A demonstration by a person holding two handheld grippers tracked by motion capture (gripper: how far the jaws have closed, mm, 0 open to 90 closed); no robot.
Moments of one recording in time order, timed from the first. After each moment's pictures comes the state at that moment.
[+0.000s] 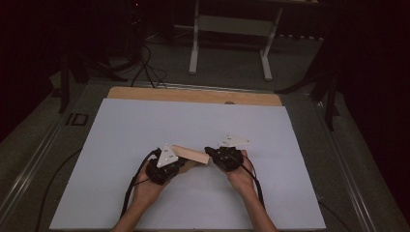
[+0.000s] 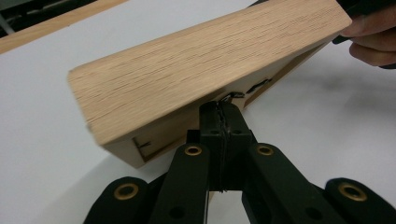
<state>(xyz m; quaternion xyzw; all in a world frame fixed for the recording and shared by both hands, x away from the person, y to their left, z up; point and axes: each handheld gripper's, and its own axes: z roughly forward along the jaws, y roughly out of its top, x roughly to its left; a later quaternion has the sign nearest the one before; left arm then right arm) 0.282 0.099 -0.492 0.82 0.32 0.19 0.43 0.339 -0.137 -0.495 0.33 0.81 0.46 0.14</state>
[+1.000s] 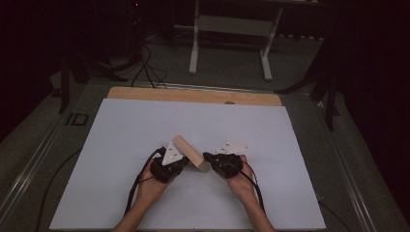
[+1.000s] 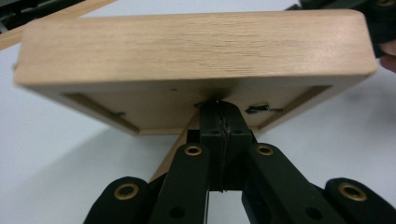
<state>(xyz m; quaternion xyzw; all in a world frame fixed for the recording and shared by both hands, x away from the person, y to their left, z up) 0.292 0.092 -0.496 0.82 0.32 0.19 0.43 0.318 -0.133 -0.494 0.31 0.82 0.46 0.14</state>
